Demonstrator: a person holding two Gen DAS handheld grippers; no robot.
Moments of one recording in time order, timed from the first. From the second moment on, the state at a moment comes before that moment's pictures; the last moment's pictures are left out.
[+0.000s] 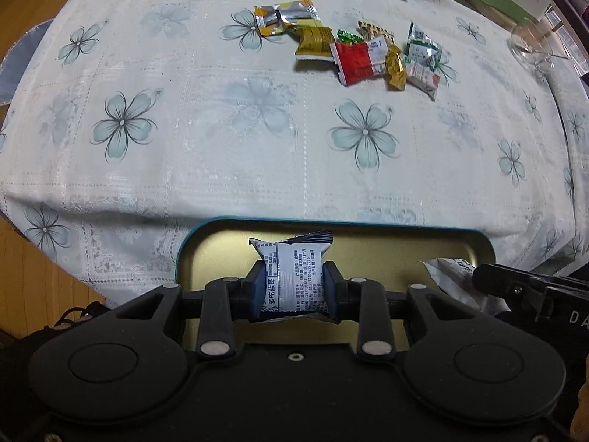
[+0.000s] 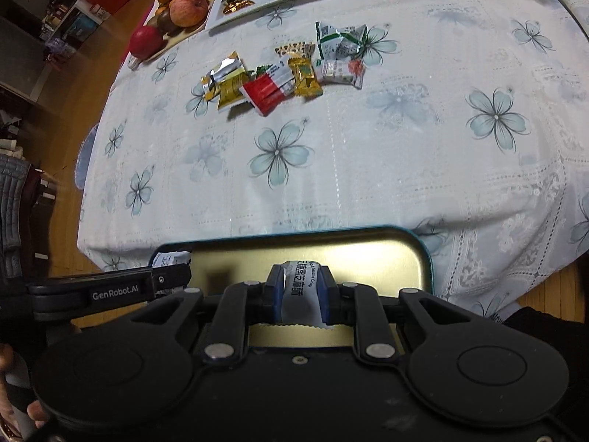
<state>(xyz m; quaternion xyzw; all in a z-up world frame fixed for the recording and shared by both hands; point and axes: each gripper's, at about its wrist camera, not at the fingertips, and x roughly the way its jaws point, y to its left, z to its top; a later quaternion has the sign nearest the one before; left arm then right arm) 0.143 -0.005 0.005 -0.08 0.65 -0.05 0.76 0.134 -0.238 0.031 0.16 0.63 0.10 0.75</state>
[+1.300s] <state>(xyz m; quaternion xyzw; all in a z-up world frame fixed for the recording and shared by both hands) 0.109 -0.013 -0.009 0.00 0.65 -0.03 0.76 0.111 -0.235 0.005 0.15 0.66 0.08 0.73</state>
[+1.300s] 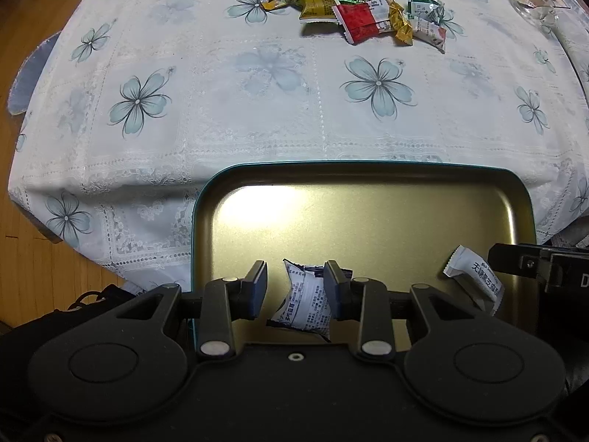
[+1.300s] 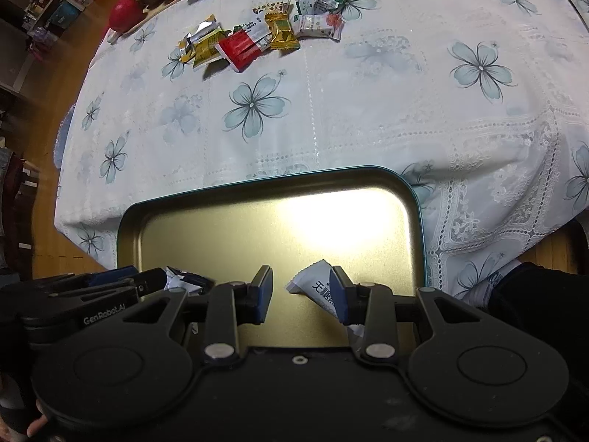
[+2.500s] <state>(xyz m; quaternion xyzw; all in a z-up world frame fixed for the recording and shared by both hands) 0.114 -0.010 -0.001 -0.02 0.63 -0.01 0.78 0.114 -0.219 0.001 0.10 0.65 0.08 0.75</state>
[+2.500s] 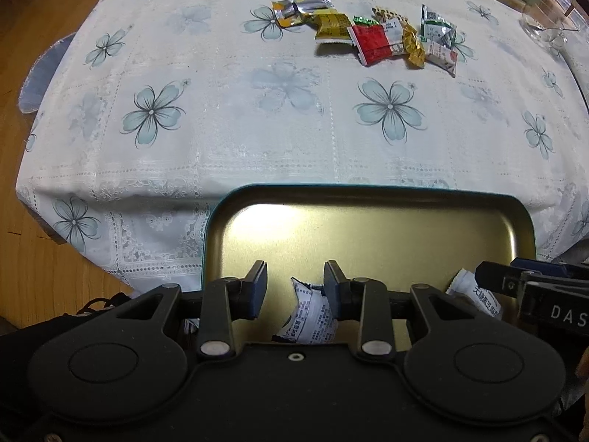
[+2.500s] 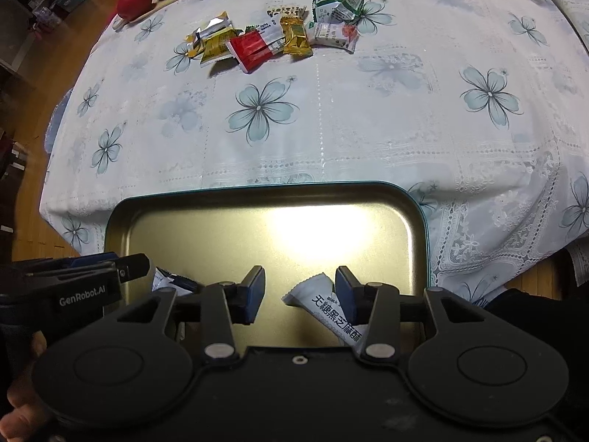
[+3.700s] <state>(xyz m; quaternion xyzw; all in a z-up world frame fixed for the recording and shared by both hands) 0.317 0.004 0.017 -0.03 0.54 0.08 0.84 0.337 -0.244 0.042 0.12 0.49 -0.03 0.86</state>
